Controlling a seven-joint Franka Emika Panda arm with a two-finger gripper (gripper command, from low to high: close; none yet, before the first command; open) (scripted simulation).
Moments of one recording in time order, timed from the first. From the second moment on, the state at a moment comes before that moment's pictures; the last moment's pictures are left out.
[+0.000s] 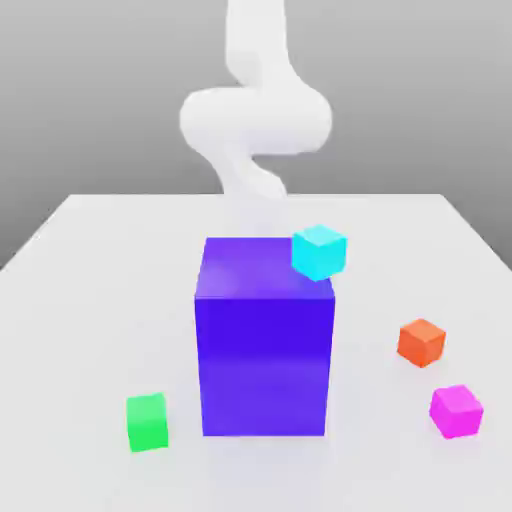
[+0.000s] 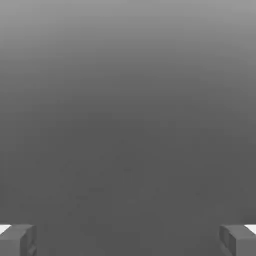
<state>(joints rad) 0.03 -0.71 0.02 -2.32 0.03 2.34 0.82</state>
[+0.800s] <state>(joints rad) 0.36 0.17 0.26 -2.55 -0.11 2.75 1.31</state>
